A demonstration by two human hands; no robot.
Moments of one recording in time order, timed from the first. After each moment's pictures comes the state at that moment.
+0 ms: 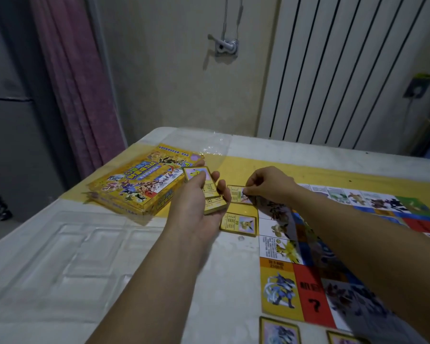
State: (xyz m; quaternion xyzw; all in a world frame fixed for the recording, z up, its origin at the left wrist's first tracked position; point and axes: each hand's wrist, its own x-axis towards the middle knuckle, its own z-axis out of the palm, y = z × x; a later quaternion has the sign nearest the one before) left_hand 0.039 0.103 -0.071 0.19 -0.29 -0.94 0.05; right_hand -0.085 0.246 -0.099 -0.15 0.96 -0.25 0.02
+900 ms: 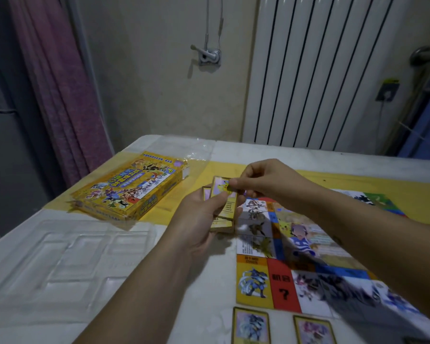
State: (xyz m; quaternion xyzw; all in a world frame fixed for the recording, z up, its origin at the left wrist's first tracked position) left_hand 0.059 0.131 -0.077 0.03 -0.51 -0.86 0.01; right_hand -0.003 0.270 -0.035 -0.21 0.82 -0.52 0.11
